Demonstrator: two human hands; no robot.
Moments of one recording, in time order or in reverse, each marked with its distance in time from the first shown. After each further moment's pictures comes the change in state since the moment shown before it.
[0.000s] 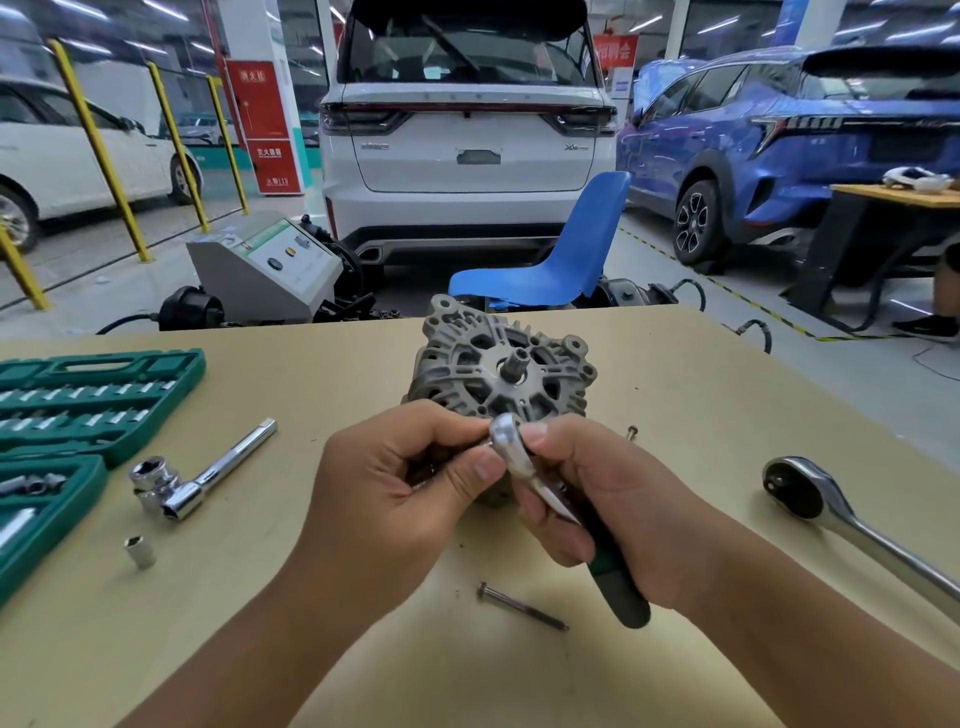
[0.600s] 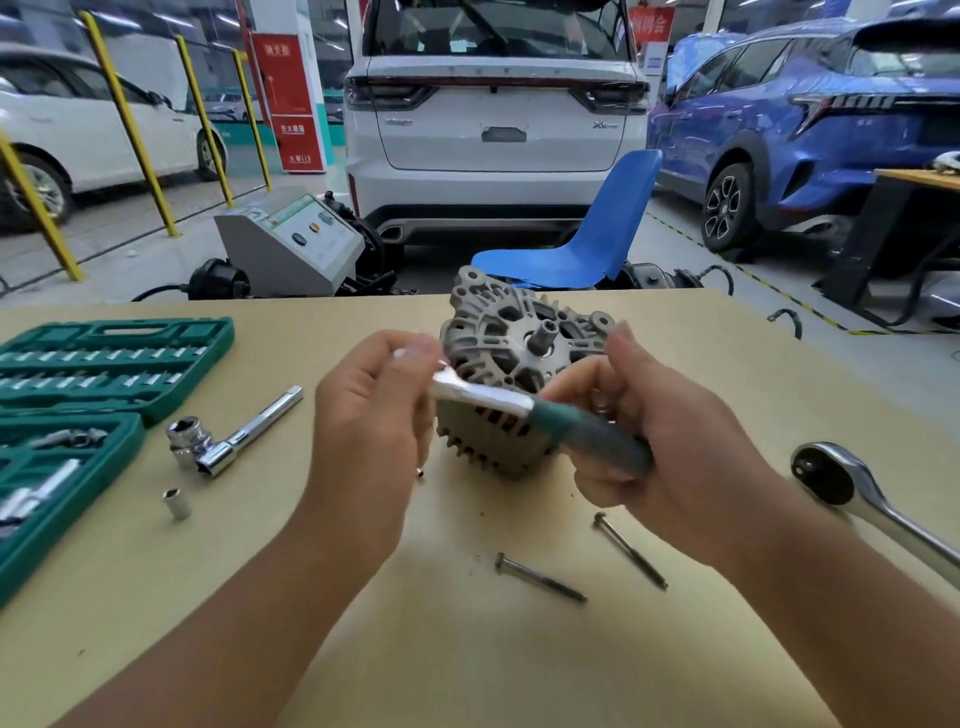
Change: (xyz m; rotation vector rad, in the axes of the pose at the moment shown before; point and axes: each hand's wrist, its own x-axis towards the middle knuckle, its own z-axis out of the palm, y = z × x) left_hand 0.009 -0.002 -0.009 -0.348 0.256 -0.346; right_hand -0.002 -0.009 -0.008 0.150 0.116 -0.105
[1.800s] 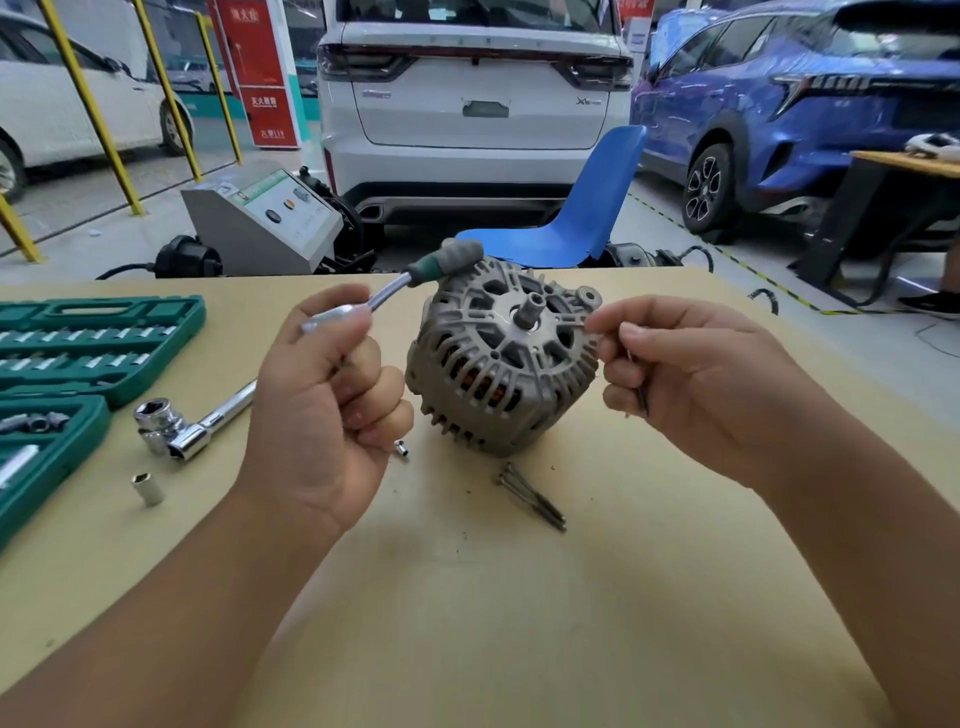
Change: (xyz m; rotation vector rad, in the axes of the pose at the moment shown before) left_hand 0.010 -0.002 -0.016 -0.420 0.084 -0.210; right_hand 0.008 -0.011 -0.052 -0.024 0.089 -0.172
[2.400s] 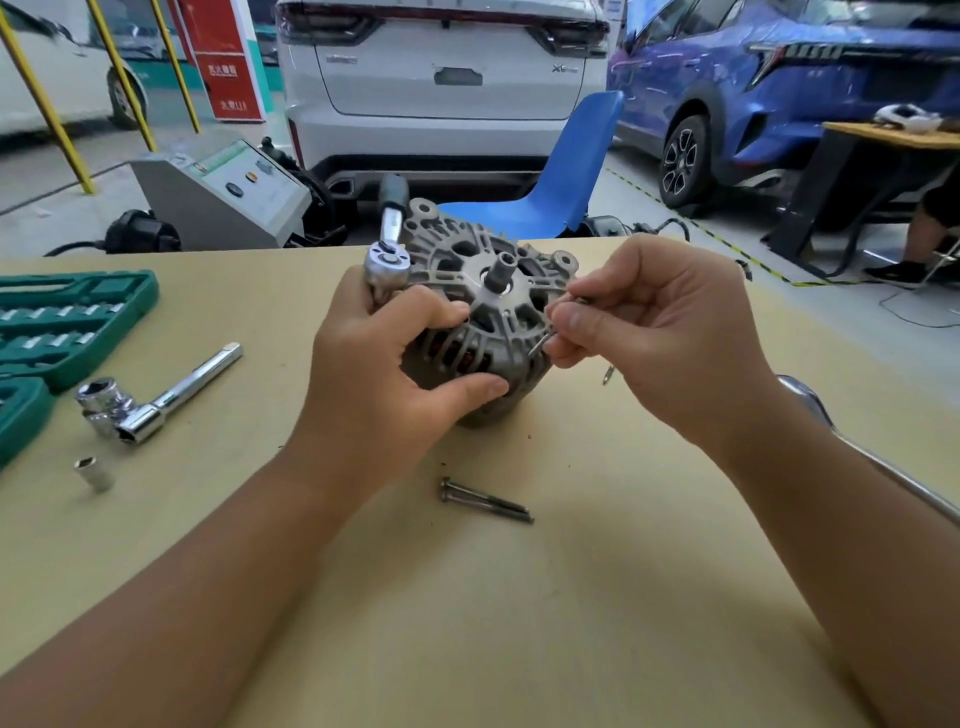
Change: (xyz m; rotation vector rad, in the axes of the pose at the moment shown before) left_hand 0.010 -0.037 0.003 1.185 -0.216 0.694; right_hand -0.001 0.014 0.015 -0.437 0.131 -0.527
